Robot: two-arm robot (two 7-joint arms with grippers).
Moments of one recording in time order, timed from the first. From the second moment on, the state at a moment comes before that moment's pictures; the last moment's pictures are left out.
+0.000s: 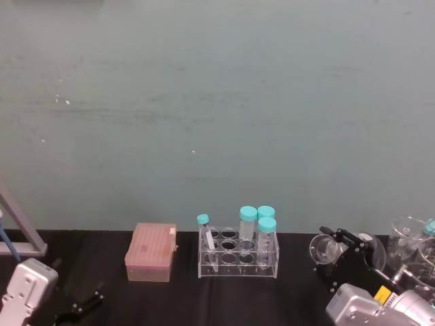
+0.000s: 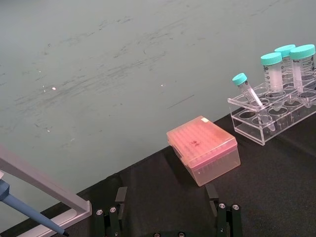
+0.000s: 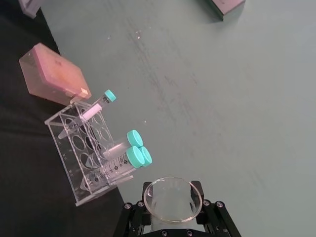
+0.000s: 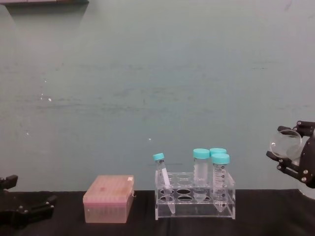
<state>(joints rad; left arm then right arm) -0.20 0.60 0.45 -1.41 -0.25 -0.12 0.03 0.27 0.54 -0.39 -1.45 -0.48 -0.27 0.04</state>
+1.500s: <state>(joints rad) -0.20 0.60 0.45 -1.41 -0.25 -0.12 0.03 0.19 0.33 -0.18 -1.56 0.18 0.07 0.34</state>
